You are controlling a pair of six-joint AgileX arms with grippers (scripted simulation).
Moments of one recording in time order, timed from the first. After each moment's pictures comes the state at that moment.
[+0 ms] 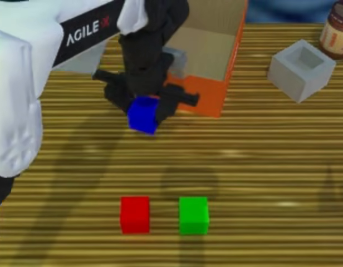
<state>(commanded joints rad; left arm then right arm) -0.54 2.35 2.05 -1.28 0.00 -0.16 0.01 0.00 0.00 0.00 0.00 0.00</state>
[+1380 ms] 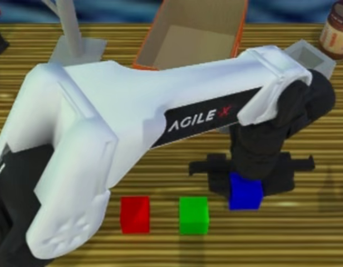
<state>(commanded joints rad) -0.99 2.33 1.98 -1.22 0.00 -0.98 0.01 0.00 0.00 0.00 0.00 0.00</state>
